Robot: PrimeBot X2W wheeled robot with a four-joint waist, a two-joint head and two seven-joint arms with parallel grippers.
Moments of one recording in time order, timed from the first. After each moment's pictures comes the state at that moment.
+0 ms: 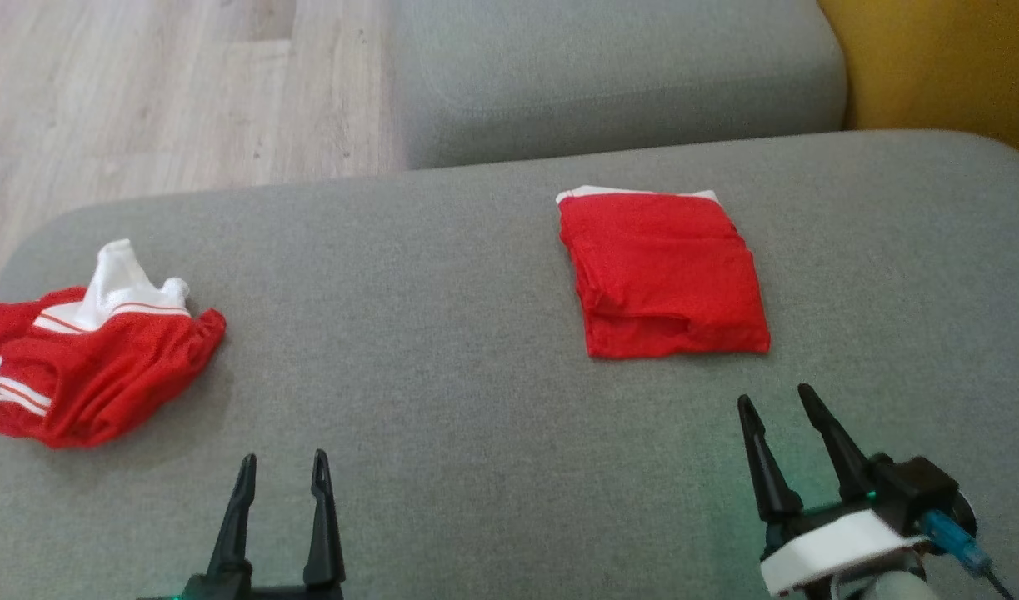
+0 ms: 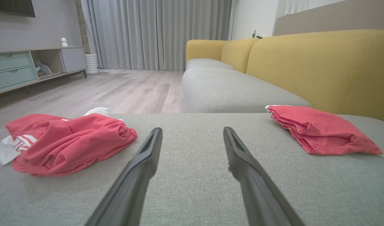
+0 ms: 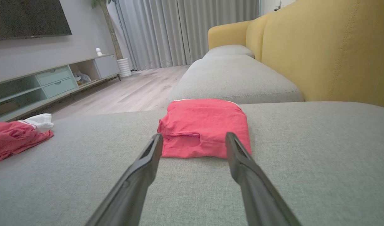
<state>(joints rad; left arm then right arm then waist) 0.19 0.05 -0.17 0.09 -0.15 0.11 -0.26 0.05 -0.12 0.18 0.26 0.22 0.13 -0.25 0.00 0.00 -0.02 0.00</state>
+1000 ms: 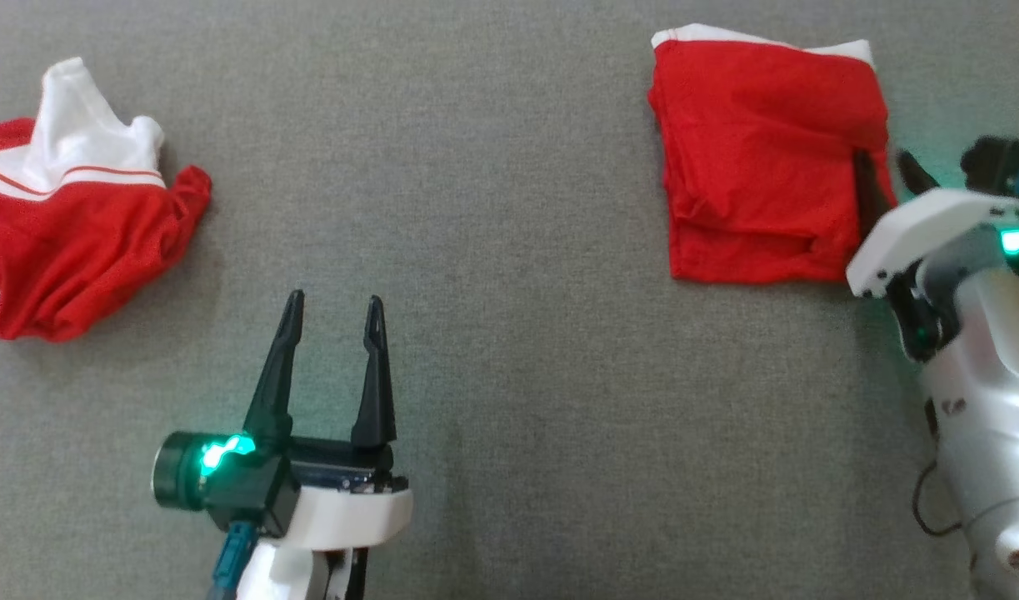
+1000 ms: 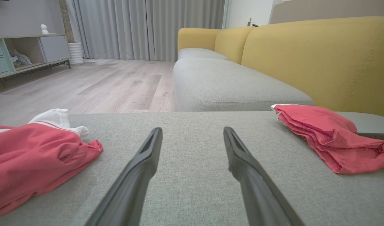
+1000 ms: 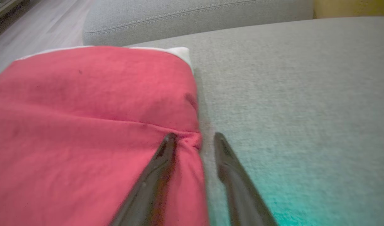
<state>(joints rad) -0.07 0.05 -0.29 0.00 -0.13 0.11 -0.26 -0.72 -0.20 0.03 0.92 0.25 0.13 0.05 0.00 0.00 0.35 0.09</state>
